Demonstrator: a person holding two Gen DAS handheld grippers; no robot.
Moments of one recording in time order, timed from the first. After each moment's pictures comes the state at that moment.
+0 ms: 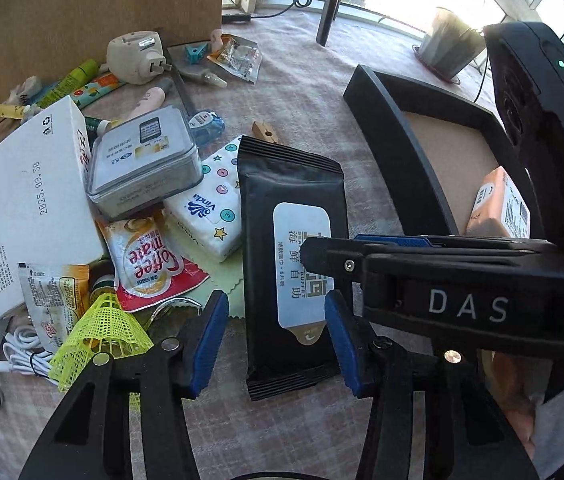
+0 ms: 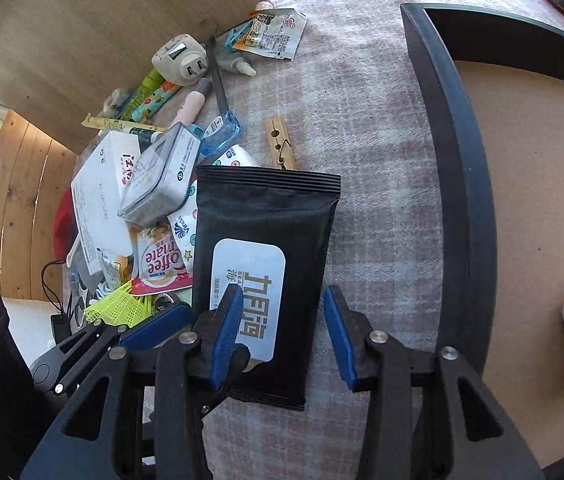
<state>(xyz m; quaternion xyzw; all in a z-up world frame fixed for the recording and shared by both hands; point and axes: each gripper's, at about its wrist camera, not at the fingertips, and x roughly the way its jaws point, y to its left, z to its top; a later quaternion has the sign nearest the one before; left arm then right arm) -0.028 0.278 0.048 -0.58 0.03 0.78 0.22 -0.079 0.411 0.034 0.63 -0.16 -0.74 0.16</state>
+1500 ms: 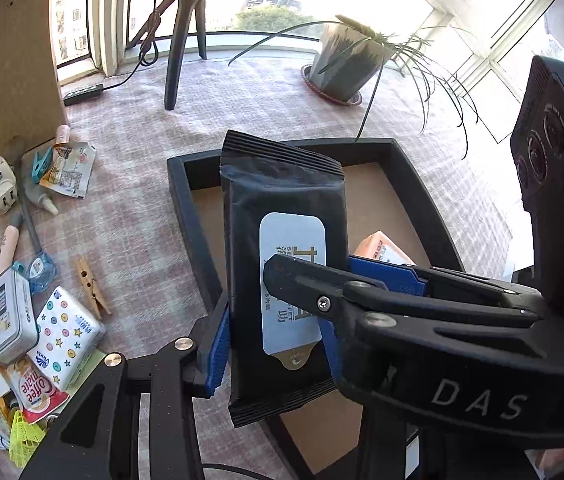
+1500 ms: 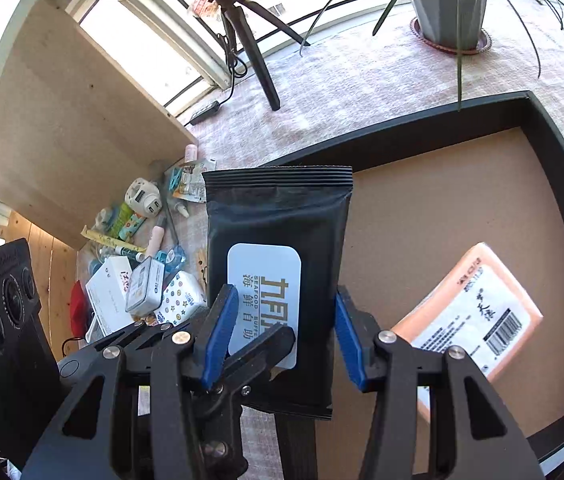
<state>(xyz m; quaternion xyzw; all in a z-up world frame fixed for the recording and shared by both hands) -0.061 0.416 0.111 -0.56 0.02 0.76 0.33 -0.089 0.549 0.125 0.56 -0.22 -0.80 0.07</state>
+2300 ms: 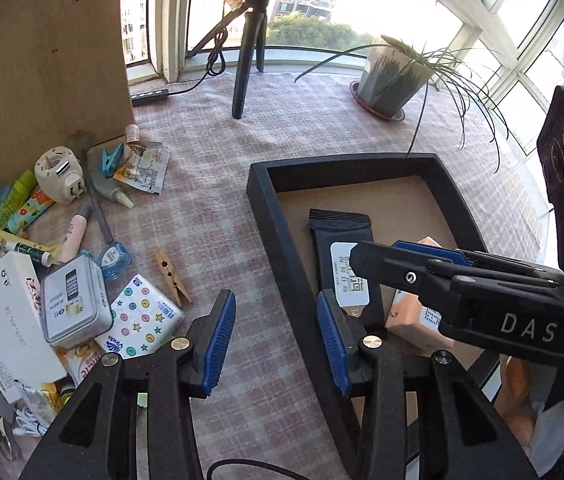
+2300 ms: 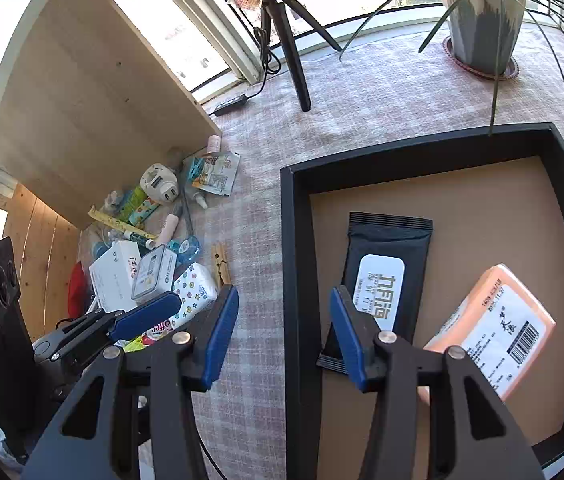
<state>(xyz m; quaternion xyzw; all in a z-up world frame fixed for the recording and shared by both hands) -0.066 0.352 0.120 -0.55 0.03 0.79 0.26 -0.089 0.516 0.132 0.55 -0.18 -0.81 0.11</state>
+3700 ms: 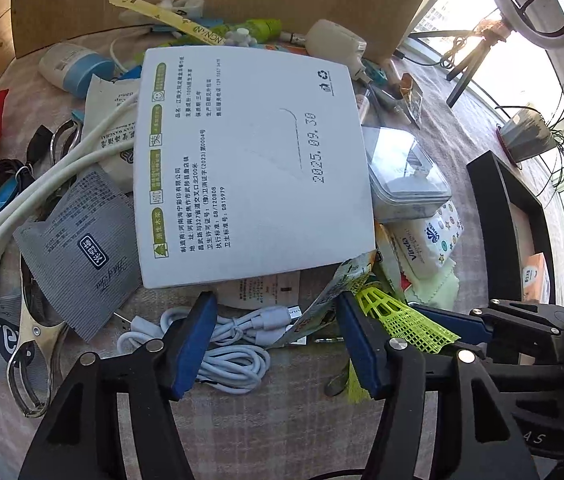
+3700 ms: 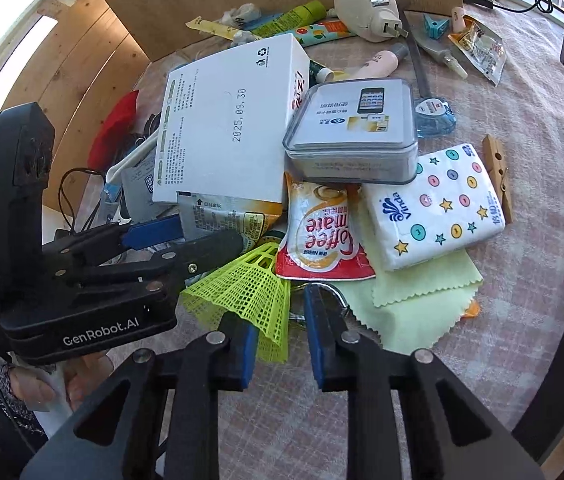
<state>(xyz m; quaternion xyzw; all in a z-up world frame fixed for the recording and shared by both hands) -0.063 0.128 0.027 -0.60 -0.09 0.79 0.13 -0.057 0.292 0.049 0.62 -0.03 -0.73 0.29</state>
